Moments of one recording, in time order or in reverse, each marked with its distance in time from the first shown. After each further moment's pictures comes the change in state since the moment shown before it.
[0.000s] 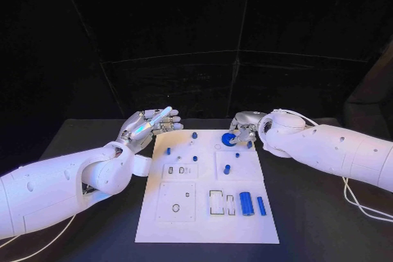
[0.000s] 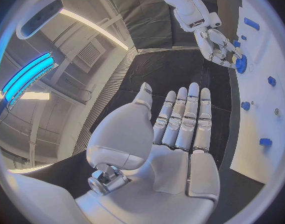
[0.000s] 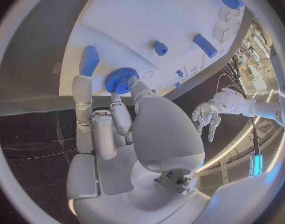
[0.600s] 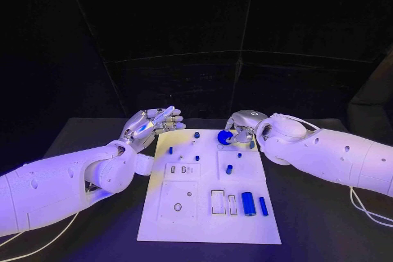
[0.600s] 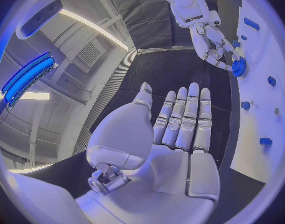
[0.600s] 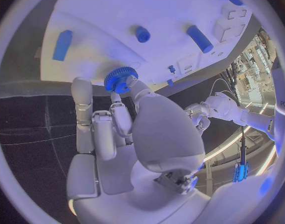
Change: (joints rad) left arm 0.000 -0.002 0.000 0.001 0.000 0.000 -0.002; left_hand 0.000 0.000 0.000 0.000 0.000 0.000 0.000 0.000 0.000 0.000 0.000 0.000 0.000 0.000 0.000 0.000 0.000 0.000 0.004 0.004 -0.004 0.000; right arm -0.010 -0.030 -0.002 0.130 -0.099 -0.130 -0.031; right_hand 0.002 0.001 0.051 -0.021 0.005 0.016 0.005 0.001 -0.004 0.007 -0.007 0.009 0.014 0.000 0.000 0.008 0.000 0.000 0.007 -0.007 0.019 0.027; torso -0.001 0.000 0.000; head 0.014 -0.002
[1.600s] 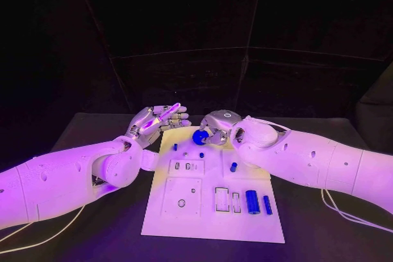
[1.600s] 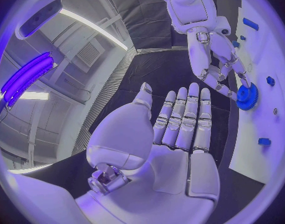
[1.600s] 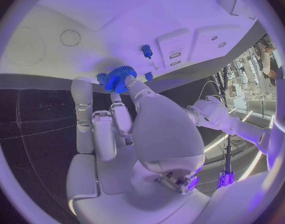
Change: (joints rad) left arm 0.000 0.002 0.000 0.000 0.000 0.000 -0.008; left_hand 0.000 0.000 0.000 0.000 0.000 0.000 0.000 0.000 0.000 0.000 0.000 0.000 0.000 0.000 0.000 -0.004 0.000 0.000 0.000 0.000 0.000 -0.001; right arm -0.027 0.198 -0.001 -0.061 -0.094 -0.063 0.003; right_hand -0.002 -0.010 0.028 -0.017 0.000 0.010 0.000 -0.023 -0.011 0.000 0.000 0.000 -0.003 0.000 0.000 0.004 0.000 0.000 0.000 0.000 0.004 0.003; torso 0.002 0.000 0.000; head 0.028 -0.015
